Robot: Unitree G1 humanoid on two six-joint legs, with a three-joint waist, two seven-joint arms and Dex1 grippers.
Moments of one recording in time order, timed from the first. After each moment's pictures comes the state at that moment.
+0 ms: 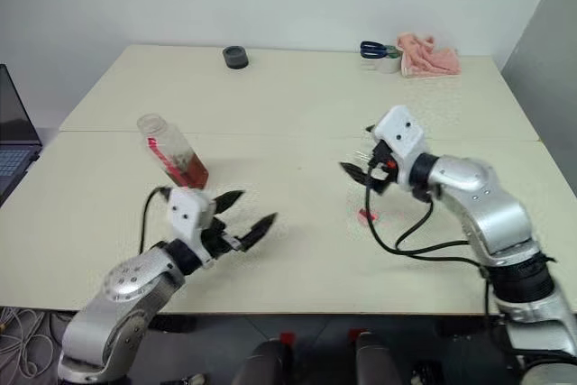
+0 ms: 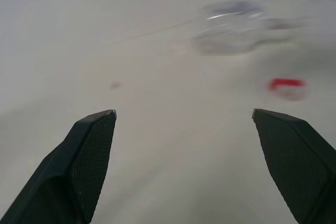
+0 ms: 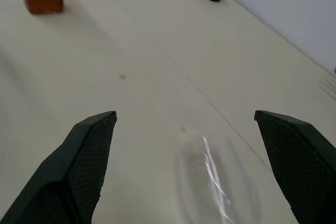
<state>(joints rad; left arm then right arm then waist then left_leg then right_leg) -0.10 0.53 -0.03 -0.60 -0.47 0.55 -0.55 -0.61 -0.76 0.16 -0.20 0.25 0.54 0.68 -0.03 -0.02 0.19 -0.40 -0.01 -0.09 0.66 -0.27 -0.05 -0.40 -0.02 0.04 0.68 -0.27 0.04</state>
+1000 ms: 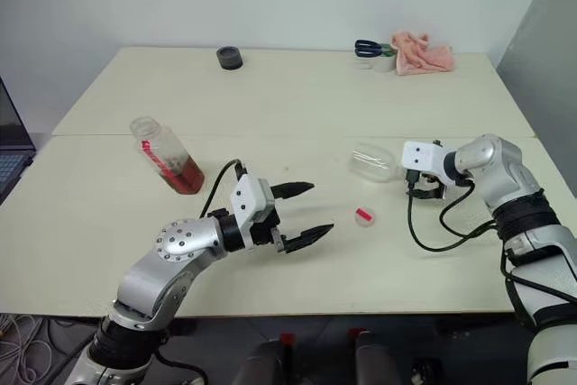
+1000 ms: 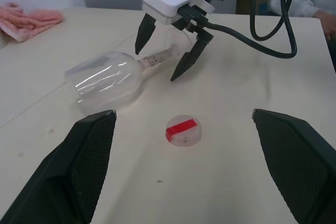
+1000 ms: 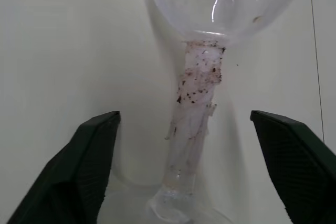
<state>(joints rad) -0.28 0.46 -0.21 -0.40 -0.33 0.41 -0.72 -0.95 -0.75 0.44 0.69 -0.29 -0.02 1.07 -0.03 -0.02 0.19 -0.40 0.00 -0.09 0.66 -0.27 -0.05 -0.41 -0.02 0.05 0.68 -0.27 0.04</state>
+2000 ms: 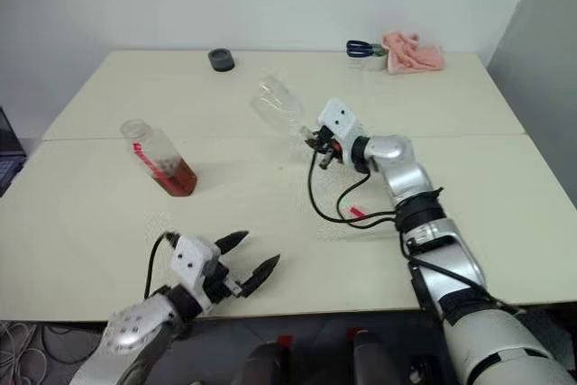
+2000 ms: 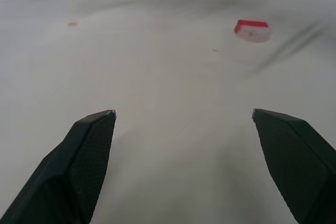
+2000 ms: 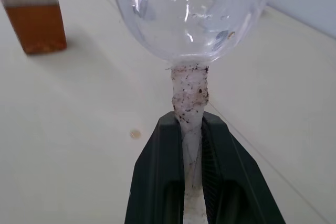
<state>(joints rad) 0.38 0.36 0.02 -0.65 -0.28 0.38 -0.44 -1.02 -0.09 0.10 0.79 0.00 0.10 0.71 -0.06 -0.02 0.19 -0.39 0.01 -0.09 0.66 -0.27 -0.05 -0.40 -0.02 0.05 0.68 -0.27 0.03</state>
